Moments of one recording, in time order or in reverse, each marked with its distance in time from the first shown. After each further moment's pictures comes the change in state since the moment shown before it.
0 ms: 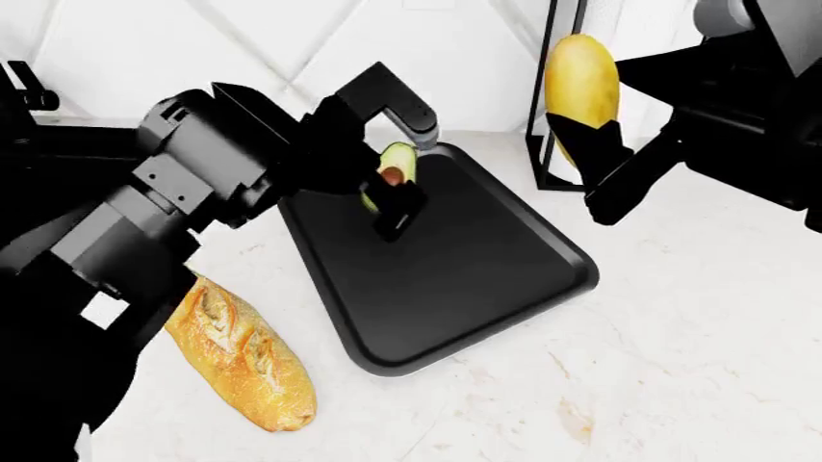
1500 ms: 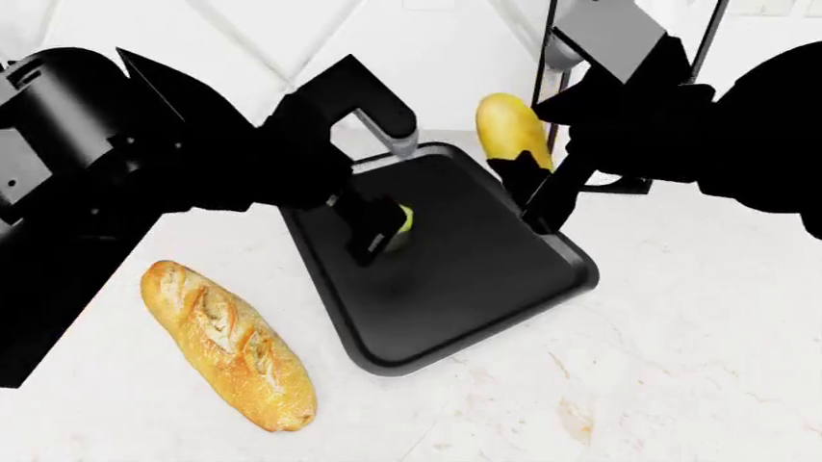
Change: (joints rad) left arm -0.111 -0.258 0.071 0.475 -0.441 -0.254 -0.305; right arm 0.170 -0.228 -0.300 0.227 -0.245 0.088 -0.262
